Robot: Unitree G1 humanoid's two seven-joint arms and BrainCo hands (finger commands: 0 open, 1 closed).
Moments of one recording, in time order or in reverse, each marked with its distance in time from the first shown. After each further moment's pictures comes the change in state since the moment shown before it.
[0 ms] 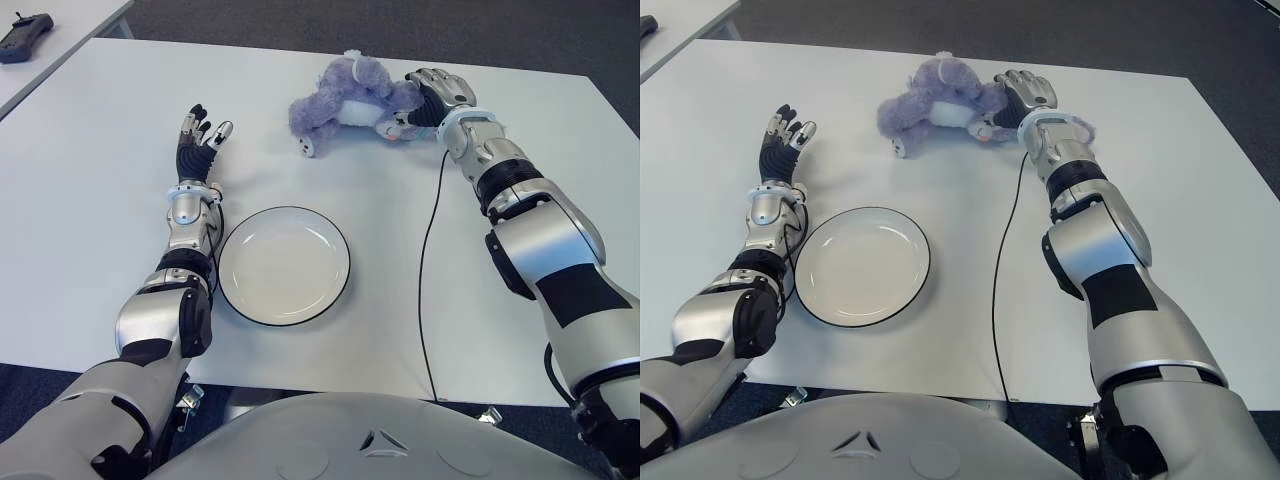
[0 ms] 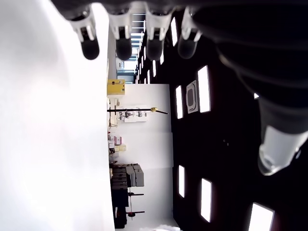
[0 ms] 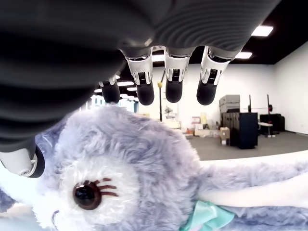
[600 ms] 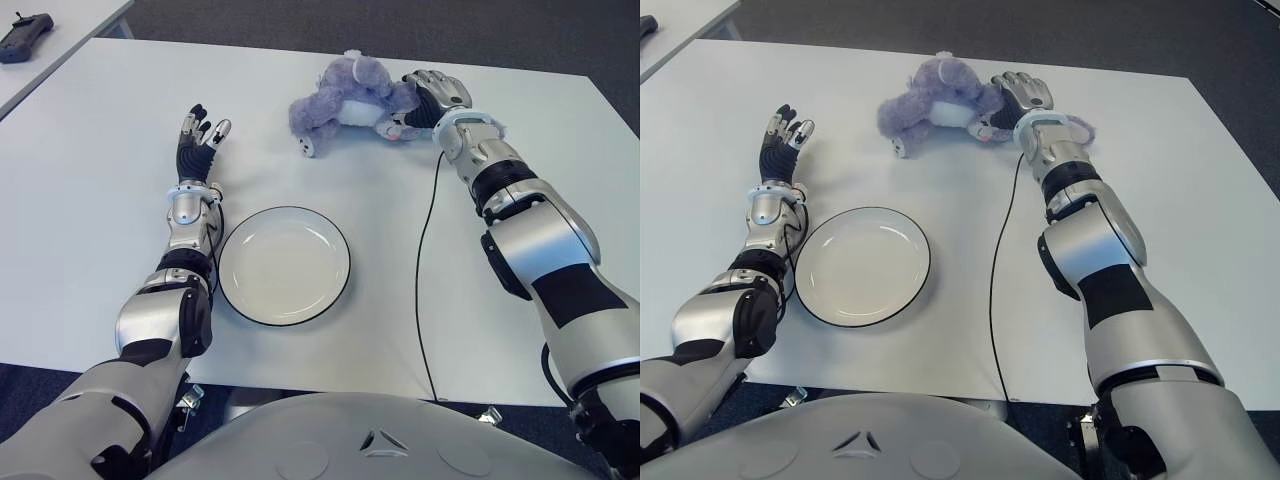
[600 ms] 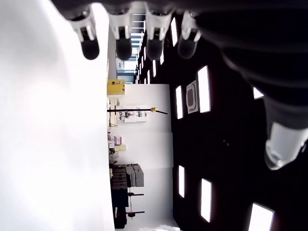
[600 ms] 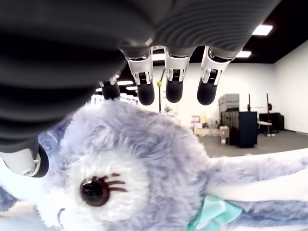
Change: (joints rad) left arm 0.000 0.000 0.000 0.000 0.000 0.000 0.000; right arm 0.000 0.031 0.000 0.007 0.000 0.013 -0.005
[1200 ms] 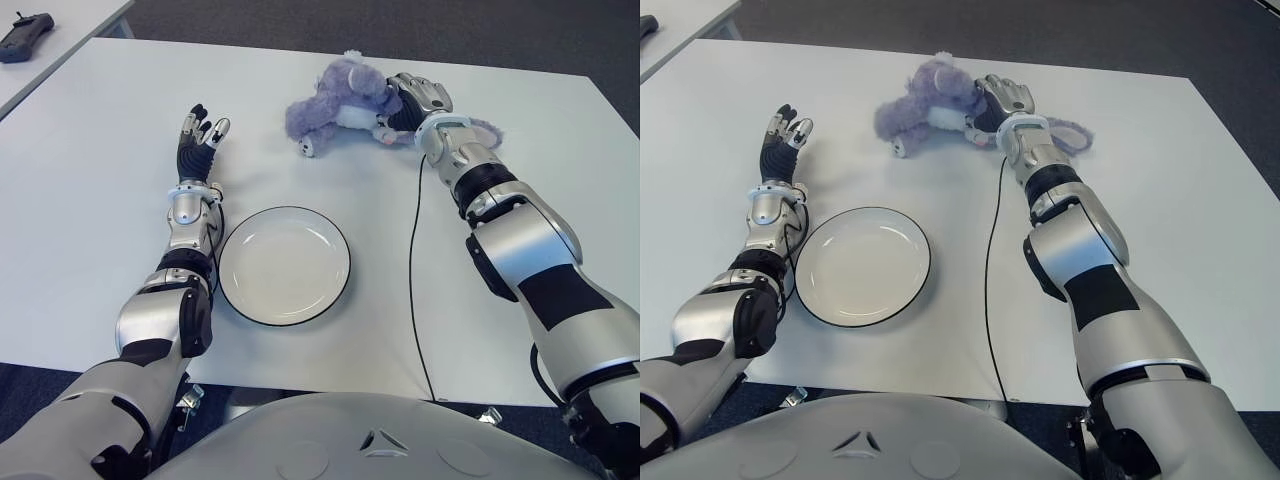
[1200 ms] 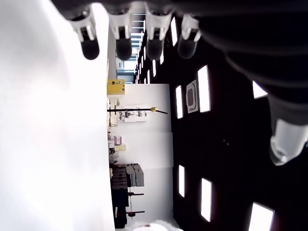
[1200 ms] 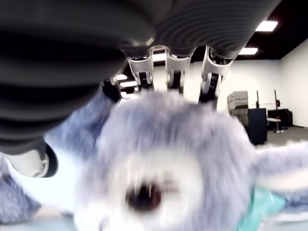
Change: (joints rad) left arm 0.000 0.000 -0.003 0.000 0.001 -0.001 0.000; right arm 0.004 0.059 -0.042 0.000 0.027 0.004 -0.041
